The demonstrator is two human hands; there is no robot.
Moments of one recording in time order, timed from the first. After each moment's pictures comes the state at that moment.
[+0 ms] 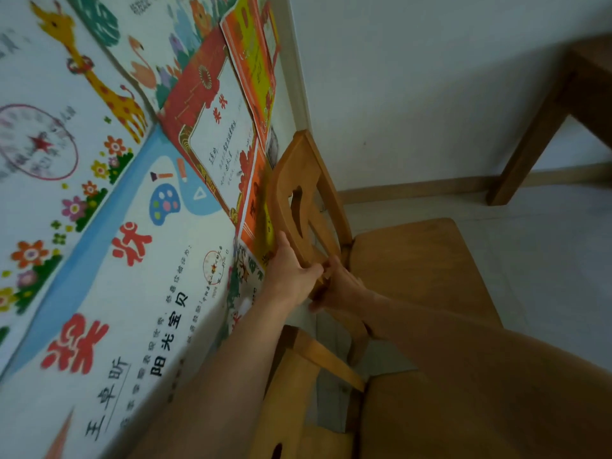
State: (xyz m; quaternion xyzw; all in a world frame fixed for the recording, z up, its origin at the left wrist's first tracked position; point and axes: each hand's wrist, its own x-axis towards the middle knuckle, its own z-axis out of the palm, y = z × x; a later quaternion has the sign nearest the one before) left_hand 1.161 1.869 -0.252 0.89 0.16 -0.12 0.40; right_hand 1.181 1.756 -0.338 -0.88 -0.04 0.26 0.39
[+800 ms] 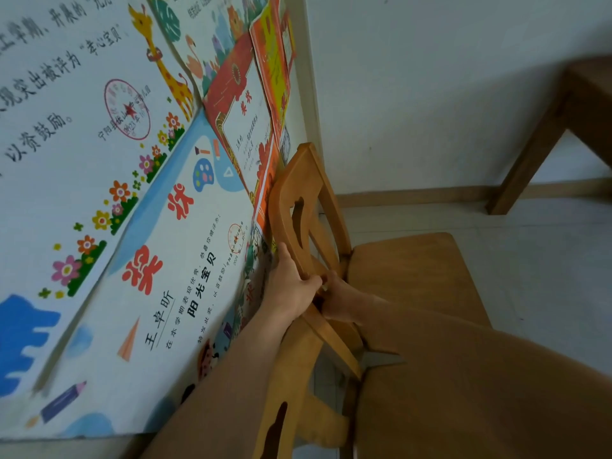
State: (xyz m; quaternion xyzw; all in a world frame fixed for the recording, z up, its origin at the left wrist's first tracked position) left_hand 1.101 1.882 -0.248 0.90 0.16 -0.11 0.39; right_hand 1.135 1.766 -0.326 -0.86 -0.05 0.35 0.36
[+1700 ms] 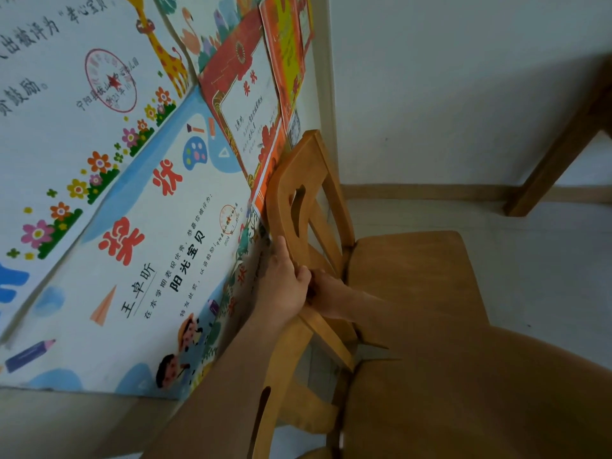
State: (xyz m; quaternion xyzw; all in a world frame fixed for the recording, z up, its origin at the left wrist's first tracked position) left_hand 1.079 1.868 -0.261 0.94 0.17 -0.05 0.30; right_hand 1.121 1.768 -0.318 -0.88 -0.13 0.33 0.32
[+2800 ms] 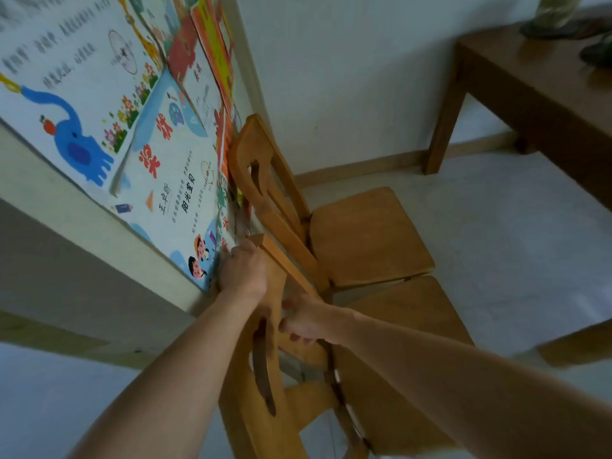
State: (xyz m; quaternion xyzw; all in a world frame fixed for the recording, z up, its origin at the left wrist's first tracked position) left_hand 0.964 1.894 -0.241 0.99 0.02 -0.09 -0.11; right_hand 0.912 1.784 -0.288 -0.77 0.05 0.43 0.46
